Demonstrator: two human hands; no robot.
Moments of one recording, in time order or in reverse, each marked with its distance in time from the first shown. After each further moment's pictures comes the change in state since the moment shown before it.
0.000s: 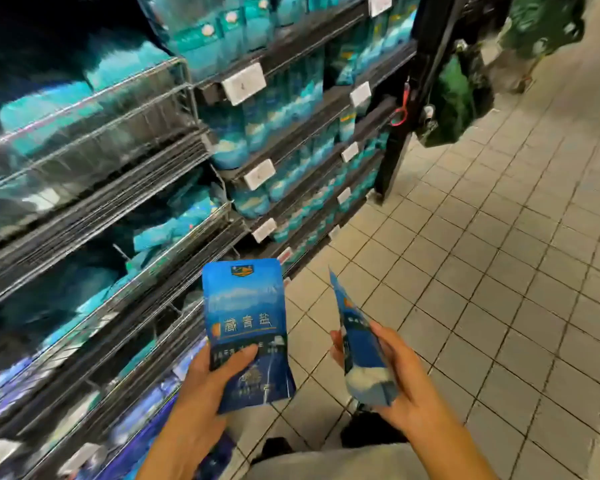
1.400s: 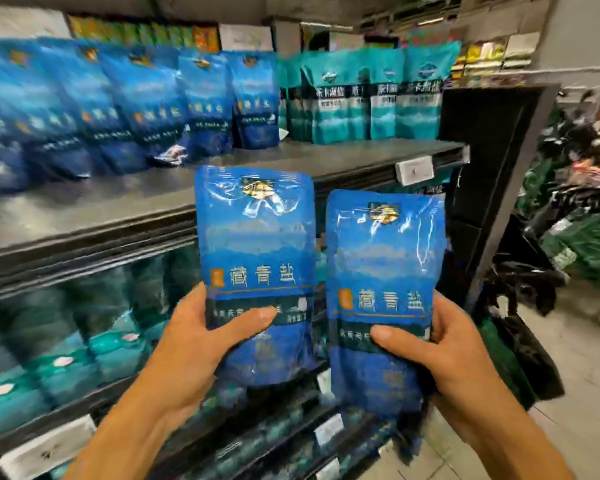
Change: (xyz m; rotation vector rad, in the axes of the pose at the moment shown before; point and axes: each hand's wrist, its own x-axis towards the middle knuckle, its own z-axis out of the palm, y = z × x) left_hand 0.309 0.354 0.467 0.232 0.006 0.862; right_hand 0.250 -0.588 0.247 -0.977 -0.416 -0.770
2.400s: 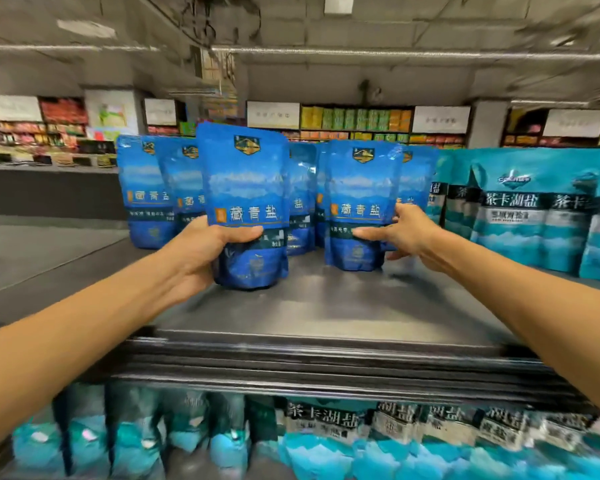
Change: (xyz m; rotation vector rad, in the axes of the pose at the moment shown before) left_hand 0.210 0.114 -0.076 0.085 0.514 0.086; right_hand 0.466 -0.030 0.145 -0.448 -0.569 -0.115
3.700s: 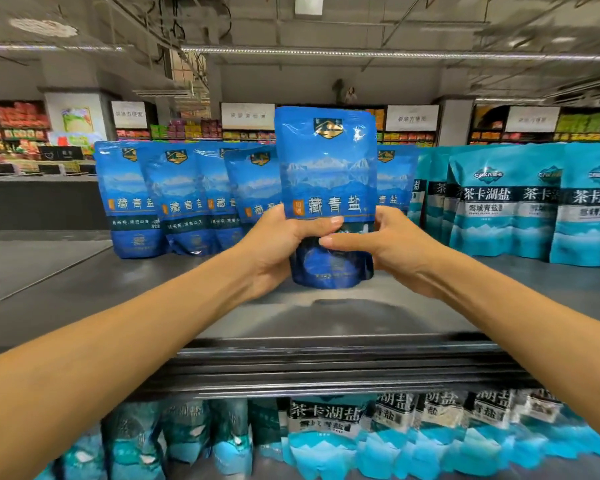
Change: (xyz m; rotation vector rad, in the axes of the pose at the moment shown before) left_hand -0.005 0.004 0.084 -0.087 -0.366 0.068; right_hand -0.096 -0.054 0.030 0.355 -0.218 -0.193
